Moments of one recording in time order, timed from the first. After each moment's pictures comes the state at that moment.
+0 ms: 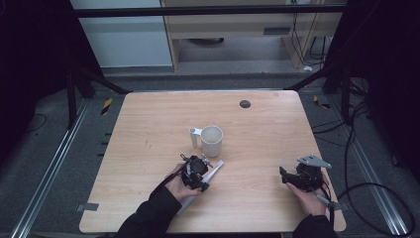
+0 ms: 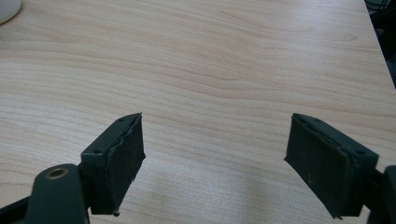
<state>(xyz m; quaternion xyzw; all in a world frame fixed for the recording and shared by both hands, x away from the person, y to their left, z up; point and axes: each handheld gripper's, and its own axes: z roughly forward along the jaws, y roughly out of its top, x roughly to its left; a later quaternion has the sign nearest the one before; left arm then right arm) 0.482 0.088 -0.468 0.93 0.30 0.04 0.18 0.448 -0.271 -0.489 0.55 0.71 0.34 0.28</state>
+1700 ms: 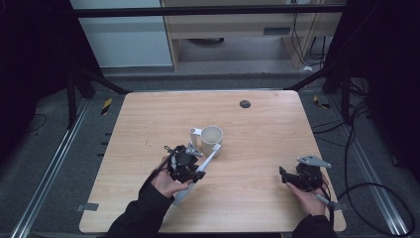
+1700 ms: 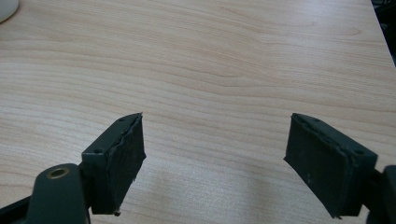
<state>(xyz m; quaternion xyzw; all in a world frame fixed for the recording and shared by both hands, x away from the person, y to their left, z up) 0.468 0.116 -0.400 0.90 0.31 0.08 0.29 0.450 -0.272 -0.491 0.56 0.71 0.34 0.28</state>
